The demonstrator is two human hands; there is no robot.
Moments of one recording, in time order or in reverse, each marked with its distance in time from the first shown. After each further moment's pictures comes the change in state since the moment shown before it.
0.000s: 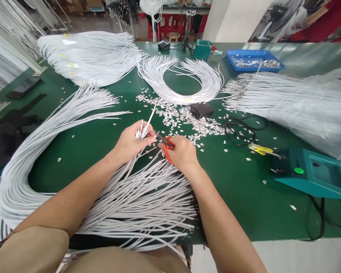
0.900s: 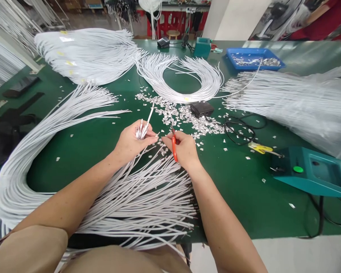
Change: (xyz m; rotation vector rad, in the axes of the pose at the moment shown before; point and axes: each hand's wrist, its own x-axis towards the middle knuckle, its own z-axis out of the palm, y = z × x) left_hand -0.004 0.006 0.006 0.020 0.063 -0.050; right_hand 0.001 0.000 -0.003 0.590 0.062 0.128
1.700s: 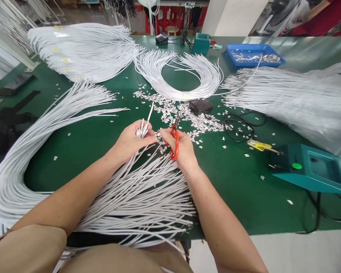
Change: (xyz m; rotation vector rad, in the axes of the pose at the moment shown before) left_hand 0.002 -0.007 0.003 -0.230 -0.115 -0.128; right_hand -0.005 -0.016 0.008 0.592 -0.003 0.150
